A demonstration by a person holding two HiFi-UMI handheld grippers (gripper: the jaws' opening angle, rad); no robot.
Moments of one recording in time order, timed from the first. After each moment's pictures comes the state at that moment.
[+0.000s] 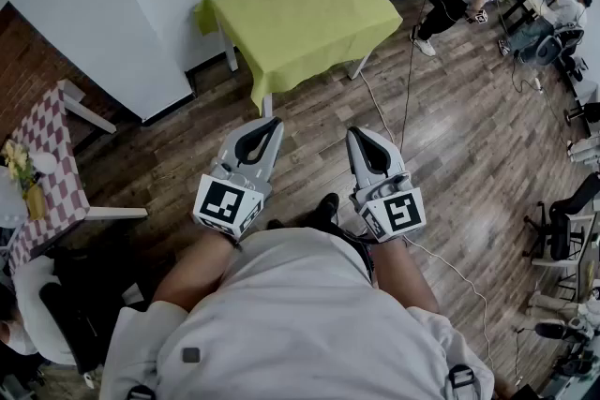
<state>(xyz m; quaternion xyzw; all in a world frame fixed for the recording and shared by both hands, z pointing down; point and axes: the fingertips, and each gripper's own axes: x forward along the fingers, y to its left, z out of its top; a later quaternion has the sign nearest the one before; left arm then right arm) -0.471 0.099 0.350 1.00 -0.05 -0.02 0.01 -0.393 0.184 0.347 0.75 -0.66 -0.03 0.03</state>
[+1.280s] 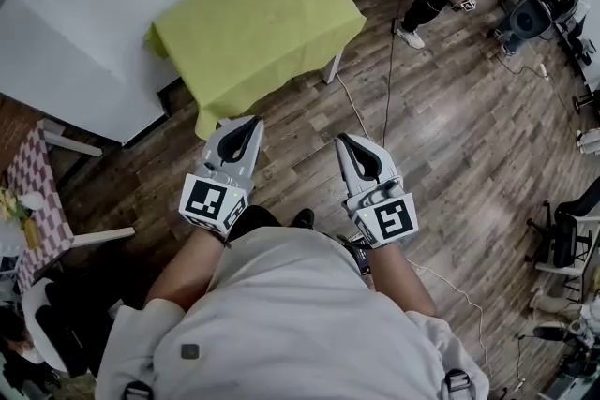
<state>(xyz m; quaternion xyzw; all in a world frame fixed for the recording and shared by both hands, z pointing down) -0.196 0.126 0.373 1.00 -0.06 0.02 0.00 -0.125 0.238 0.369 0.75 -0.66 -0.02 0.02</state>
